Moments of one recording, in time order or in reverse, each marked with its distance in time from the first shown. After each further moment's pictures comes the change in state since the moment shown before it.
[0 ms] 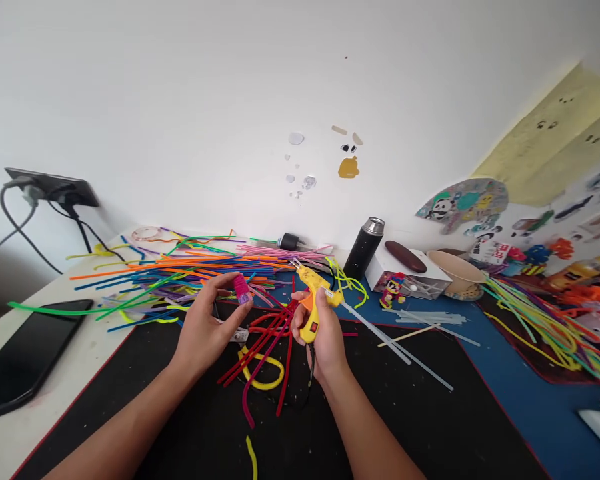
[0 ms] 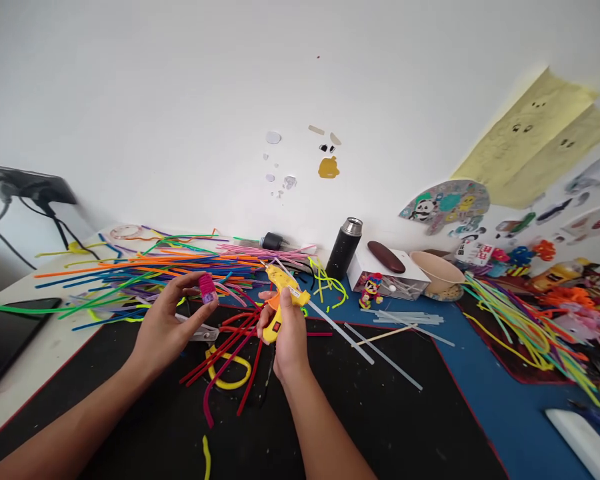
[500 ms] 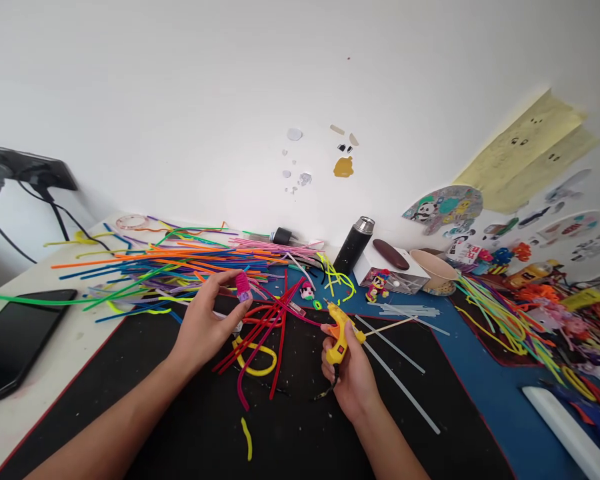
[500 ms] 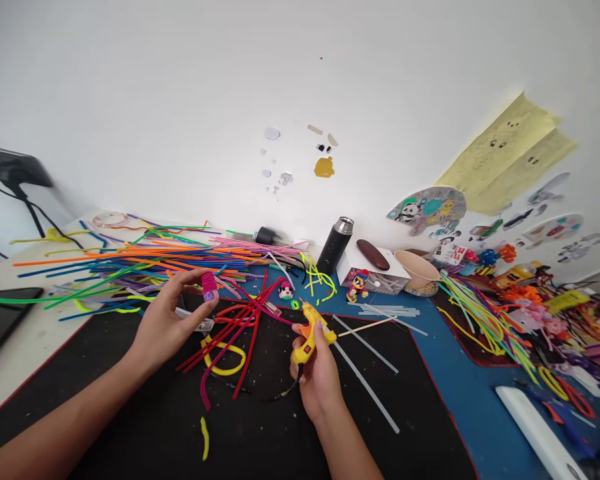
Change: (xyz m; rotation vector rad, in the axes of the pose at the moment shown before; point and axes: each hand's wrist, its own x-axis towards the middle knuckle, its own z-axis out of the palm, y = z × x) left_hand -0.005 0.004 0.002 -0.048 -0.054 0.042; right_hand -0.058 -0.008 -0.072 0.030 0.297 0.228
